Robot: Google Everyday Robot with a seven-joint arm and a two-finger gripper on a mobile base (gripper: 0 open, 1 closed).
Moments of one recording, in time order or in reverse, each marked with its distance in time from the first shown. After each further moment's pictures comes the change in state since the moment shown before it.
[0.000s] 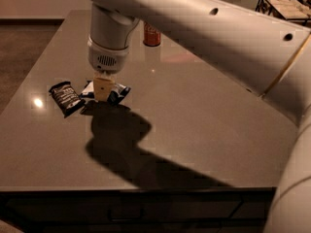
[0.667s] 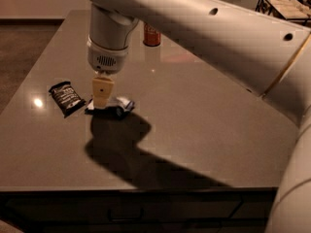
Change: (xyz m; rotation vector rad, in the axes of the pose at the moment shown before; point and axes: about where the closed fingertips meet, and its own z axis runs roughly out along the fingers) arm -0.001 0.001 0.000 0.002 -0.001 -0.003
